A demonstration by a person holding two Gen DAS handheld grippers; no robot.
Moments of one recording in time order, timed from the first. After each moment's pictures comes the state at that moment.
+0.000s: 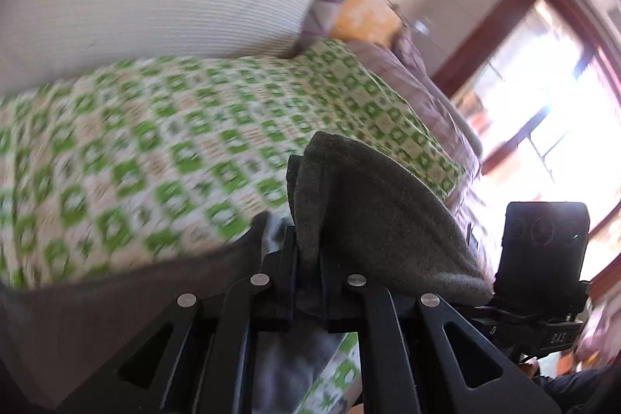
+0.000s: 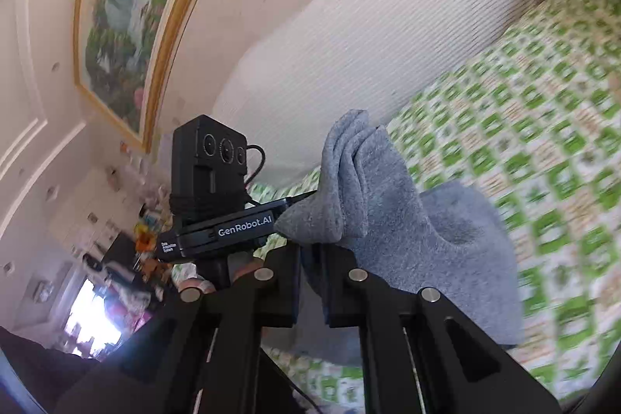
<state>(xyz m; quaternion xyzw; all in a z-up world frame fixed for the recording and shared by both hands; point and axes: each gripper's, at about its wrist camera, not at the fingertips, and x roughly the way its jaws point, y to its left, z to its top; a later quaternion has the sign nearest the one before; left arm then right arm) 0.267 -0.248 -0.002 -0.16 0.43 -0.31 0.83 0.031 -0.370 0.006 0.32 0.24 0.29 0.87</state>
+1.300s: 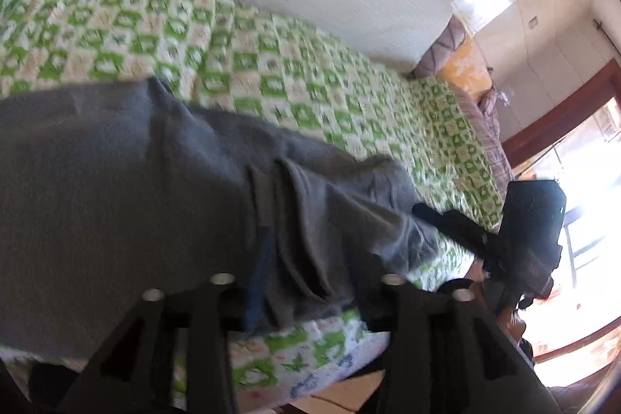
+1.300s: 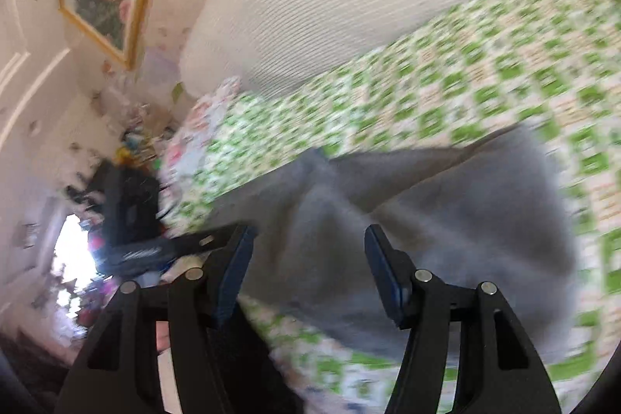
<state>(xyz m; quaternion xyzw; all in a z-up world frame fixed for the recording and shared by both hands) 0.150 -0.118 -0.055 -0.26 0.47 -0.14 0.83 0.070 -0.288 -0.038 0.22 0.35 0.28 0.87</state>
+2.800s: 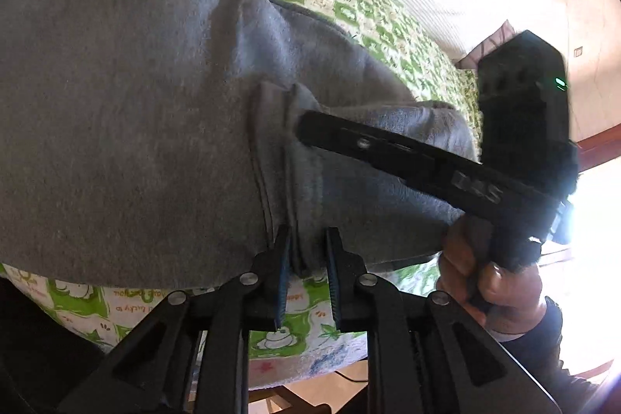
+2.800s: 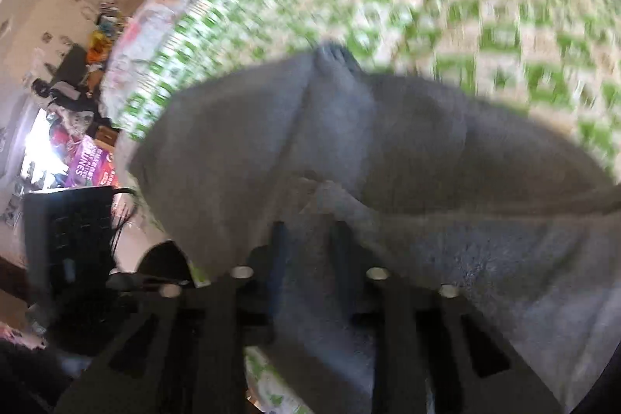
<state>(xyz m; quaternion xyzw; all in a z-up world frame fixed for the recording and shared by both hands) 0.109 -0.109 -0.128 -0.33 0.51 -0.09 0.79 0.162 -0.165 -0.114 0.06 0.51 0.31 0.80</state>
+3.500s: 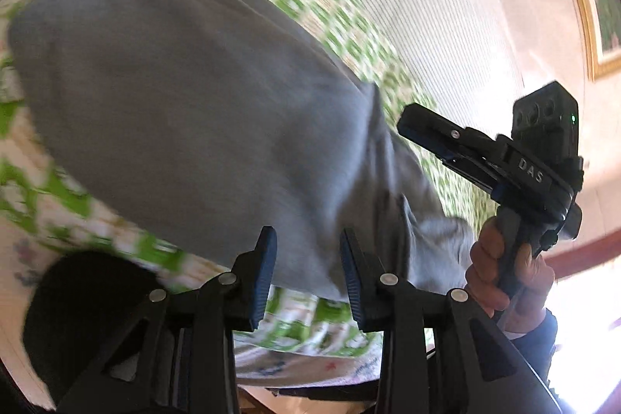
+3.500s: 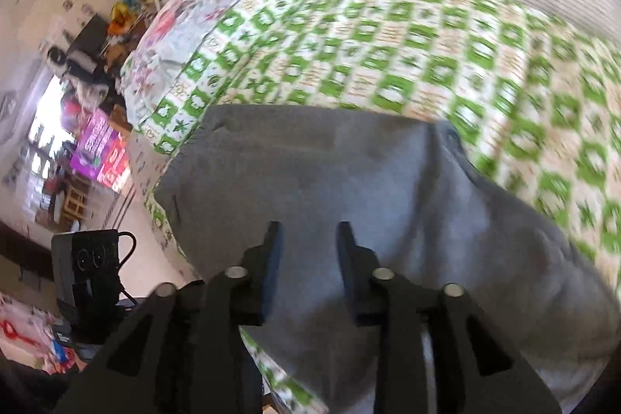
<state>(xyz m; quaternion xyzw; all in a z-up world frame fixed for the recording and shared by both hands) 0.010 0.026 -0.115 -0.46 0.40 0.04 0.79 0.195 -0.060 -0.061 -0.01 0.49 0.38 0.79</state>
